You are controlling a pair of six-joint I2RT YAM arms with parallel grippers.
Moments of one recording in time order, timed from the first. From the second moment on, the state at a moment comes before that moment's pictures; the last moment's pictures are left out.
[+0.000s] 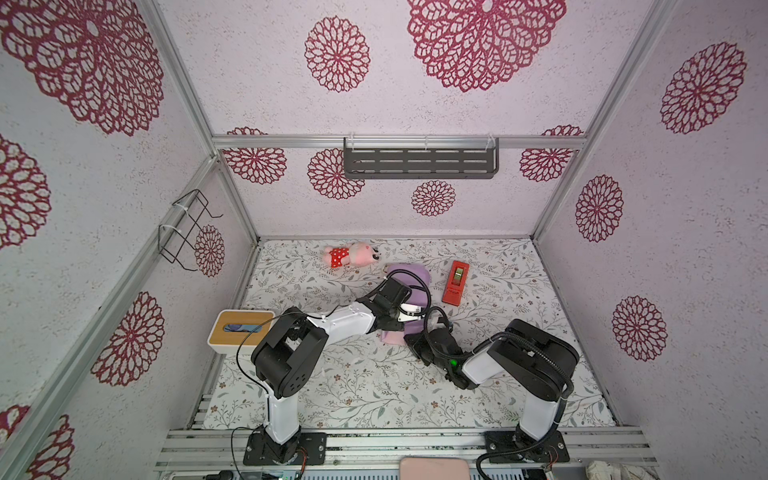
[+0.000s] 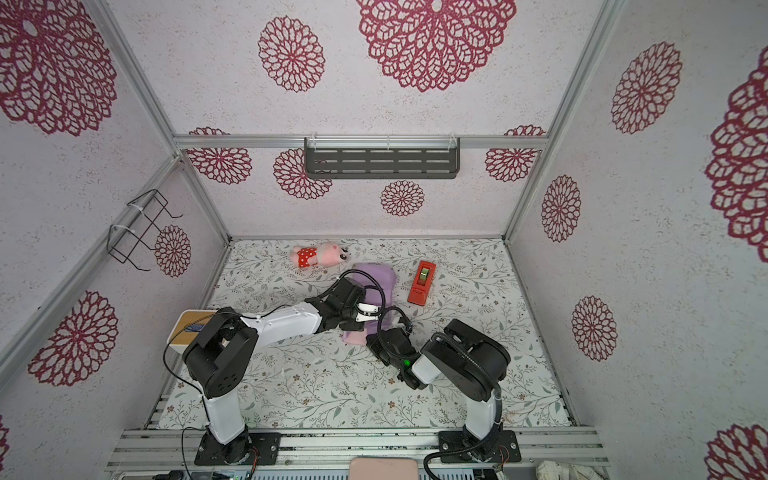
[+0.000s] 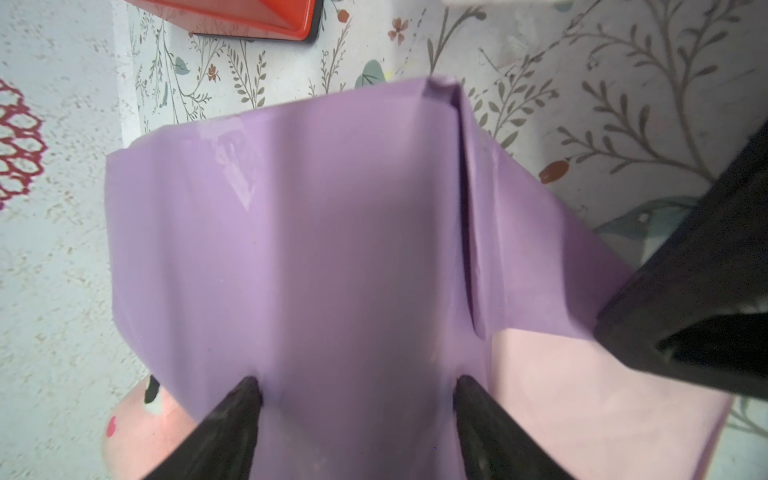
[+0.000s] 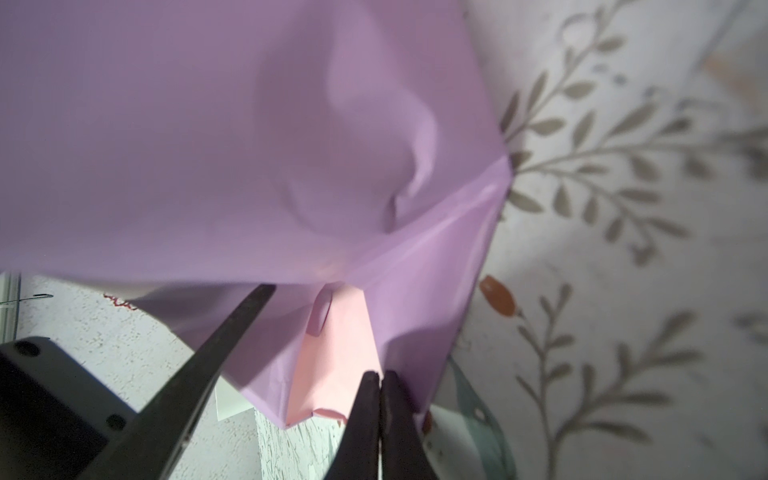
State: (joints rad) left arm -0.72 1.89 1.19 -0.18 -0.13 1.02; right arm 0.84 1.84 0.50 0.84 0.06 1.43
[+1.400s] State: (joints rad) left arm -0.73 1.88 1.23 -0.23 -0.06 0.91; right arm 0.70 1.48 0.31 0.71 -0.03 1.40
